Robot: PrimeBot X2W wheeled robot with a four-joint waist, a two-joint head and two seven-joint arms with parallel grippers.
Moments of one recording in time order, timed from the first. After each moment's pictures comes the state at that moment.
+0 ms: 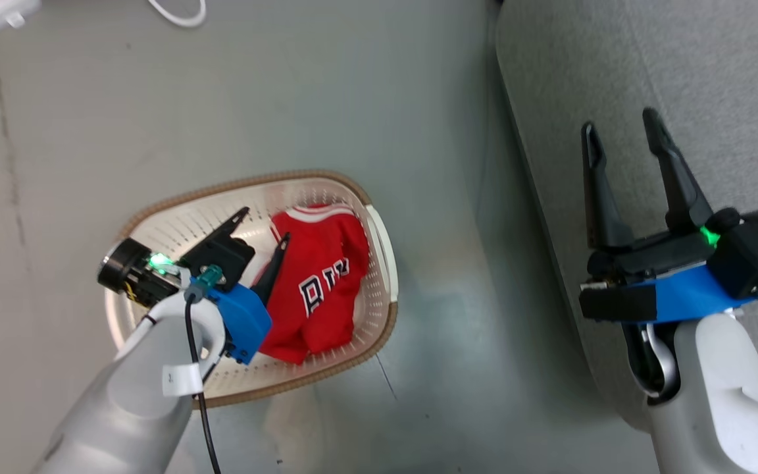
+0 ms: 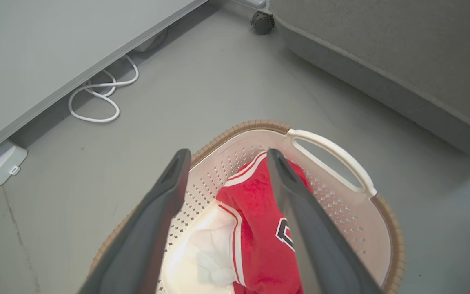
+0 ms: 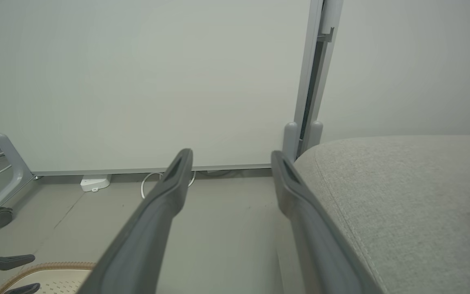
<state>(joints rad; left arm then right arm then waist) -0.69 0.24 -0.67 0.87 -0.23 -0.13 -0.26 -0.40 -0.05 0.05 0.10 0.11 0.13 -0.26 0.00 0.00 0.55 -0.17</state>
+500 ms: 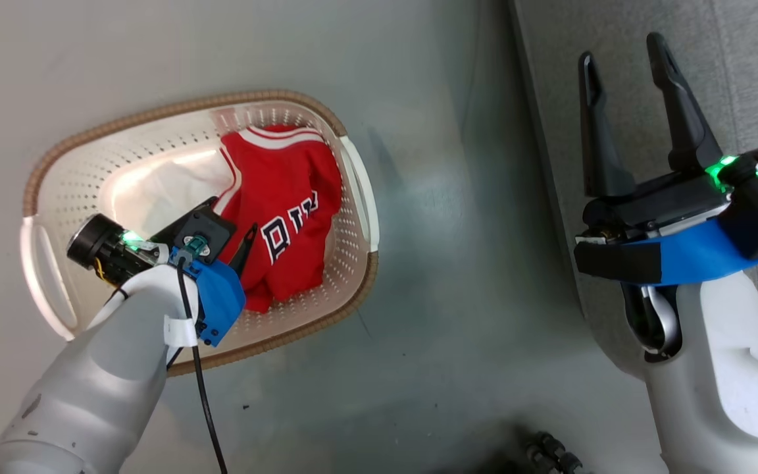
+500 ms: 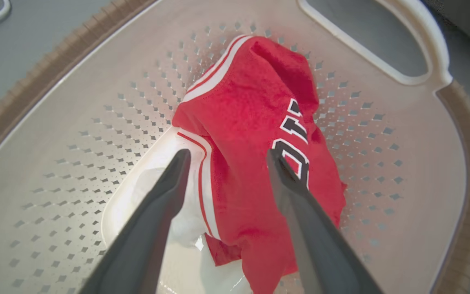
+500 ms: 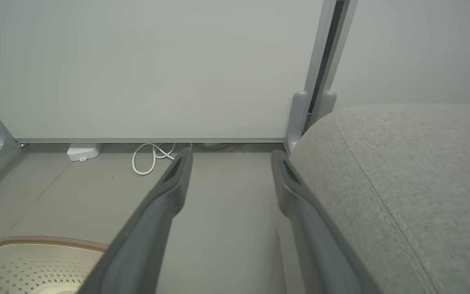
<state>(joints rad) -0.86 0.27 -0.94 1.09 -0.40 -0.13 -0.24 -0.53 -0.05 0.08 0.07 0.12 0.13 -0.26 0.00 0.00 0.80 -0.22</state>
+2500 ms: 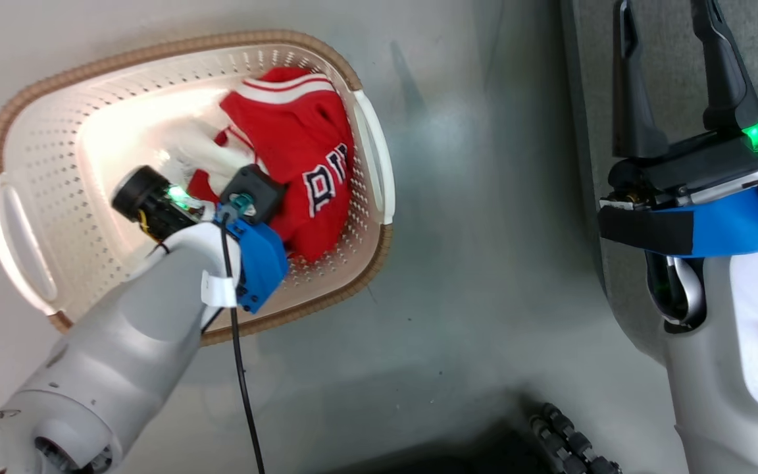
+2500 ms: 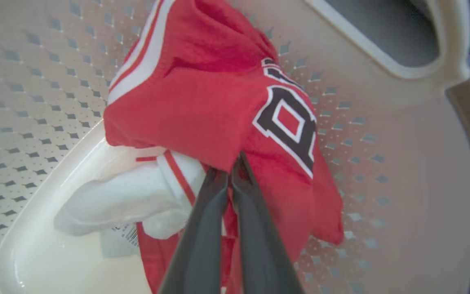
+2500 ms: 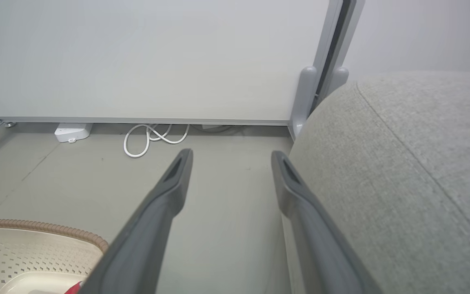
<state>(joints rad) -1.02 0.25 -1.28 1.04 -0.70 -0.13 -0.19 -0.60 -0.06 0.05 0.05 0.11 0.13 -0.26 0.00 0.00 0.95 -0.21</state>
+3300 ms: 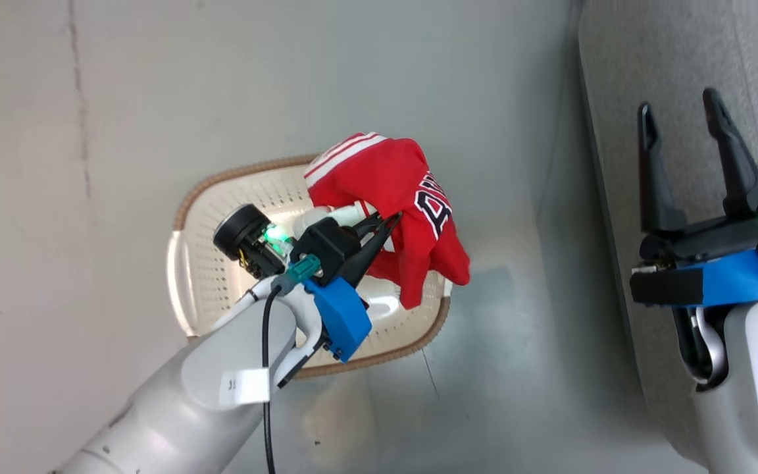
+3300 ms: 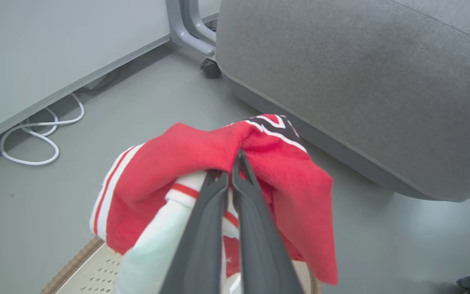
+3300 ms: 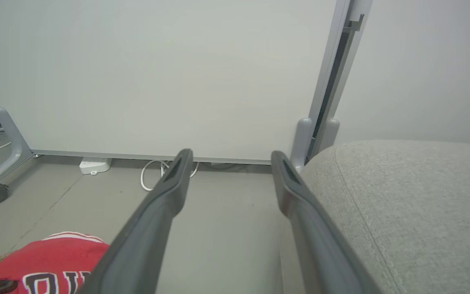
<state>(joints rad) -0.81 0.21 -1.04 0.67 -0.54 -0.13 -0.26 -0.44 -0.14 -0.01 0.12 0.10 0.13 -0.26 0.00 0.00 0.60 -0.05</state>
